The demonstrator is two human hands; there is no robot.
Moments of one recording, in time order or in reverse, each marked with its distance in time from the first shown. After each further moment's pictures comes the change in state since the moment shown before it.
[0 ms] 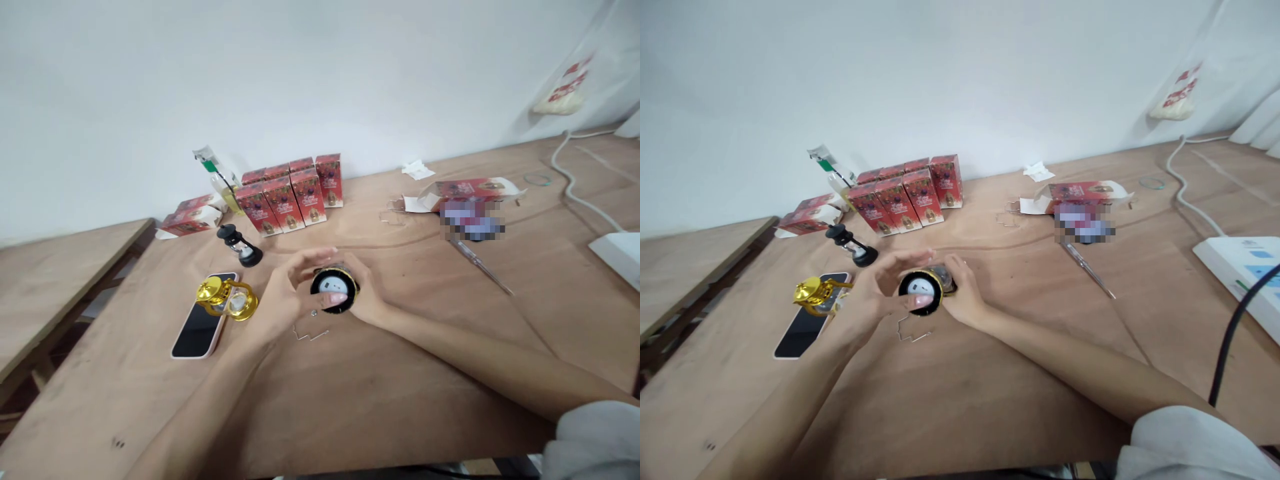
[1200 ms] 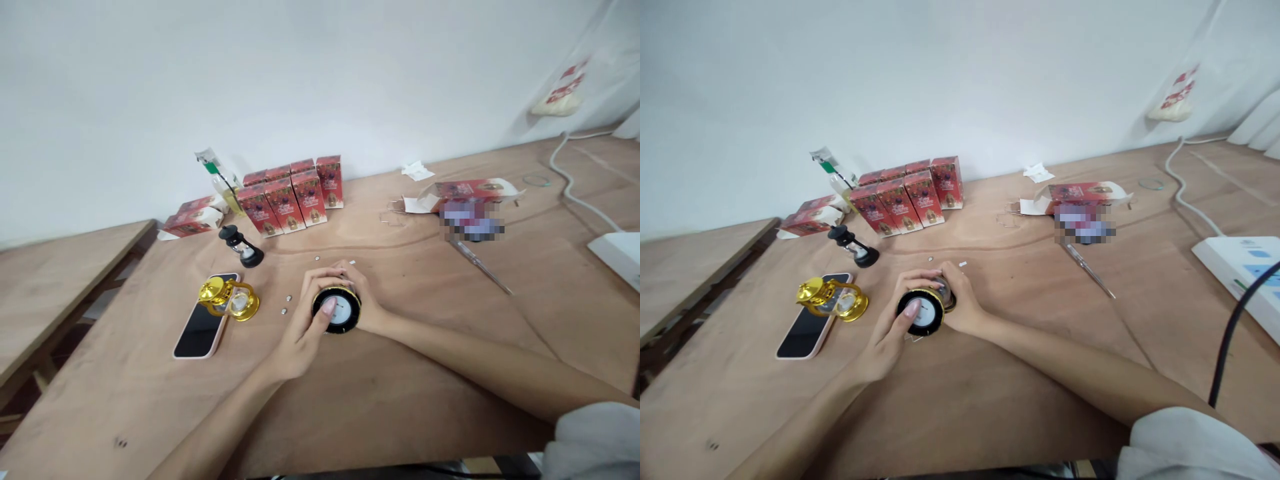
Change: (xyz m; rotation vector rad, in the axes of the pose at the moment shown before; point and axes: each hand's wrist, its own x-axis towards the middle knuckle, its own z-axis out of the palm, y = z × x) left_hand -0.029 -0.016 0.015 0.146 -0.089 0.240; right_hand -0.008 -0.004 0.005 0.079 -0.086 0.012
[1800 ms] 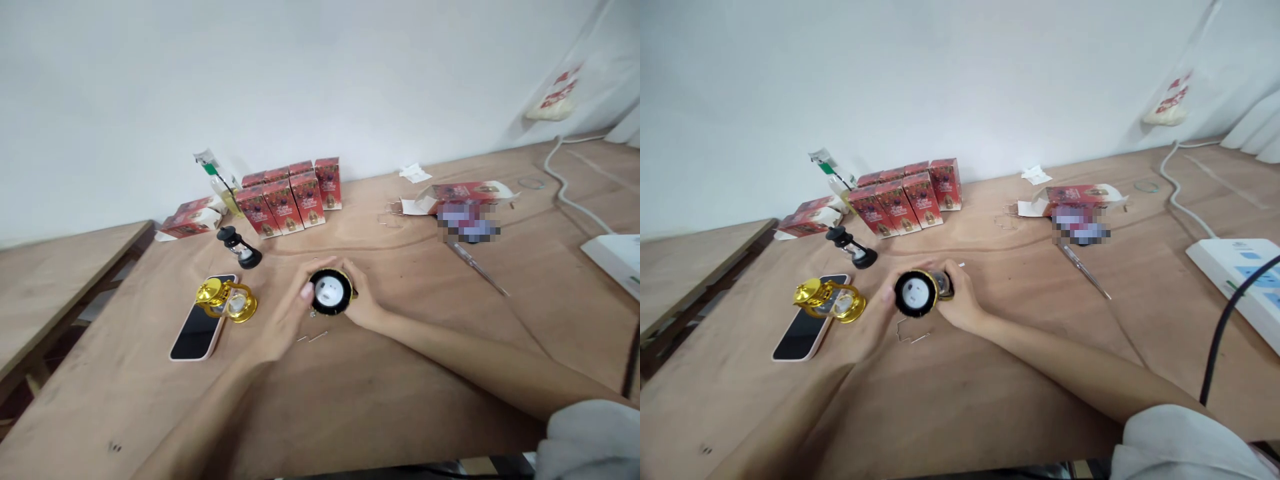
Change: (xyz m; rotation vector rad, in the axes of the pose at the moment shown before) left_hand 0.011 -0.009 -0.021 -0.079 -0.033 -0.081; right_hand 0.002 0.011 0.004 0.011 0.129 0.084
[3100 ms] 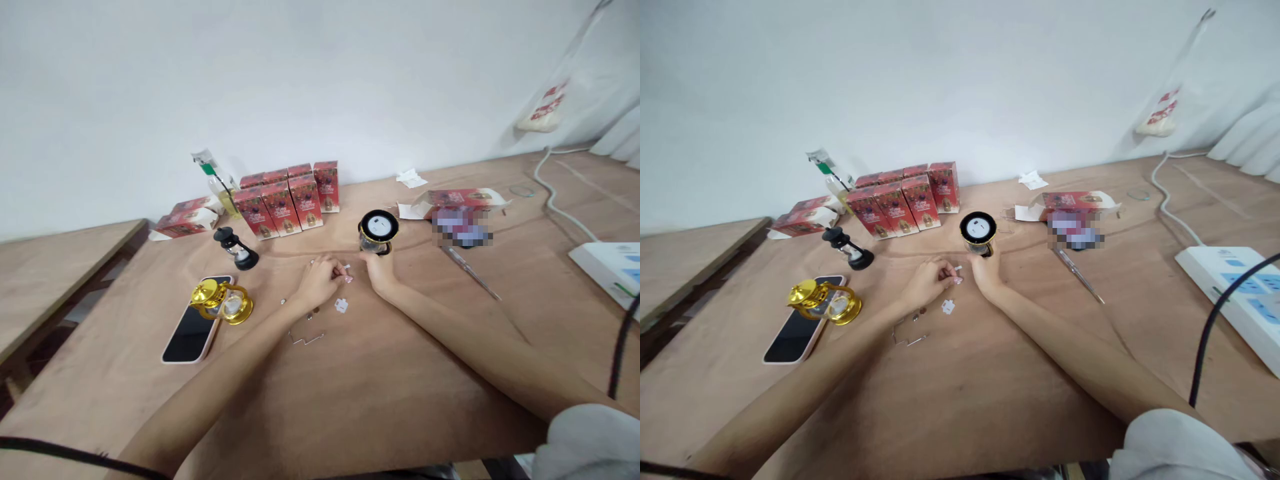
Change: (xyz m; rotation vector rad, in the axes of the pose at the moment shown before) left_hand 0.072 -0.064 0.029 0.596 -0.105 -0.178; right_hand 0.050 0.032 -0.038 0.128 0.457 0.180
